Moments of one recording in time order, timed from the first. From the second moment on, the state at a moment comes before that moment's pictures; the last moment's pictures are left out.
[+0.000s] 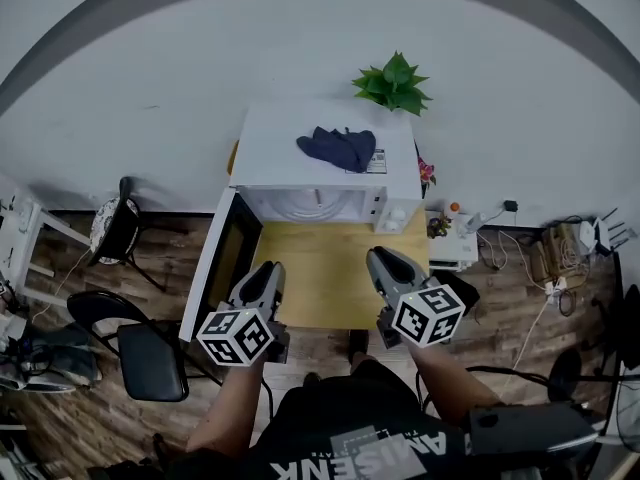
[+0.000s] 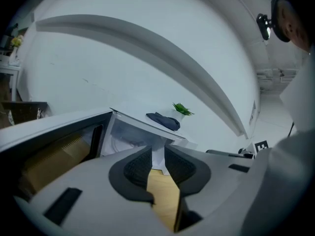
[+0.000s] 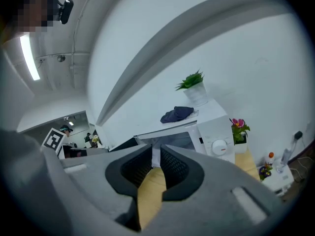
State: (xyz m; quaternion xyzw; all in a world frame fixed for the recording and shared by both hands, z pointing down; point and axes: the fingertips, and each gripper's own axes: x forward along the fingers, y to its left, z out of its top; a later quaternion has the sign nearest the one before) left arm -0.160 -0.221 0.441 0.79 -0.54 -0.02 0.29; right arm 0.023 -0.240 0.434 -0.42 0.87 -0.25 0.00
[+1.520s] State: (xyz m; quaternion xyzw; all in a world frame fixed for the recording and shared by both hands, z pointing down) left arm -0.168 -0.407 0.667 0.60 -0.54 -0.15 0.57; right arm -0.020 -0.332 0.572 -0.40 0.83 -0.39 -0.03
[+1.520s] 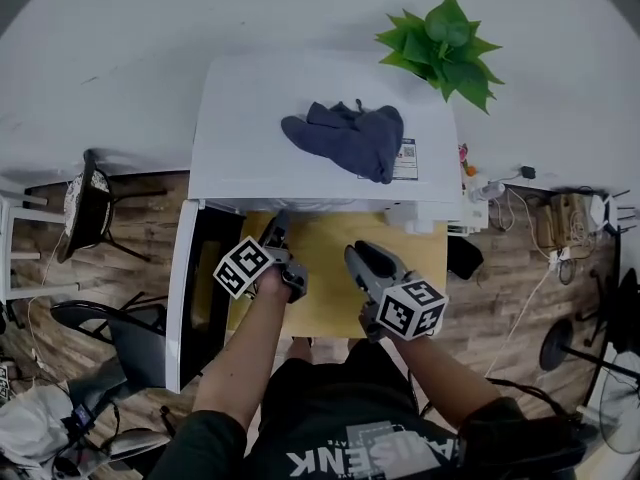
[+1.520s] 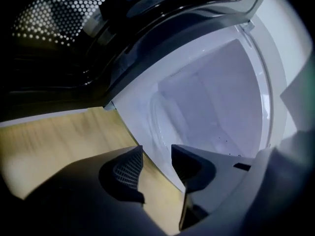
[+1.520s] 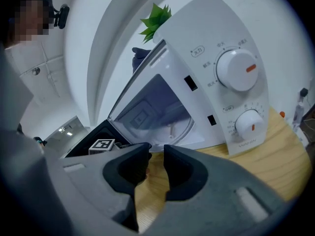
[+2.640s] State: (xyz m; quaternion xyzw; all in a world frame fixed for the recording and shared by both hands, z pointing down) left arm -0.168 -0.409 0.661 0.56 -0.55 -0.18 0.60; right arm -0.050 -0.373 0.626 -0.41 0.74 -0.53 0.07
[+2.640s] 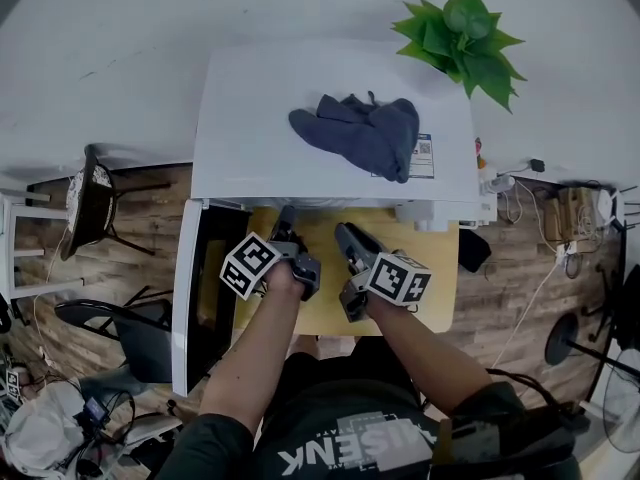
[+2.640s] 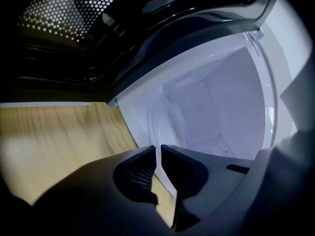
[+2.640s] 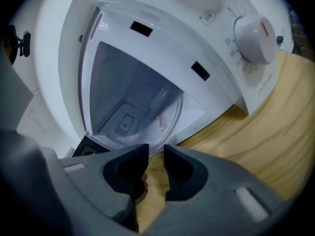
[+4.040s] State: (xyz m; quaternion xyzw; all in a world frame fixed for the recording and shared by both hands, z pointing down) left arm -0.155 -0.378 0.671 0.61 -0.48 -0.19 0.60; right arm -0.057 -0.378 0.658 -0.37 0.61 -0.66 0.24
